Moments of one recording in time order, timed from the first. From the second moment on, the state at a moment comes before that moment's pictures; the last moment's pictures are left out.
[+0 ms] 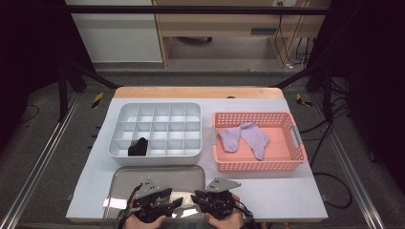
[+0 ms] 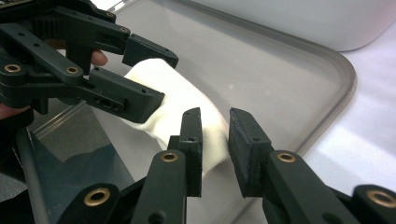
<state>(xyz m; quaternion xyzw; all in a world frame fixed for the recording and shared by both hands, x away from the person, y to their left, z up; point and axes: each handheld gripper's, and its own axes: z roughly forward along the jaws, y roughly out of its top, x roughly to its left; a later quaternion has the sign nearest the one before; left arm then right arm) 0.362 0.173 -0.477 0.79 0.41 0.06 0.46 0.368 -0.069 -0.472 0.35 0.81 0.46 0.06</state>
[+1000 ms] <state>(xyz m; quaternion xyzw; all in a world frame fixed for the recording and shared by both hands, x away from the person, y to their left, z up) 0.361 0.169 -0.459 0.77 0.40 0.02 0.50 0.371 -0.077 -0.465 0.34 0.81 0.47 0.08</state>
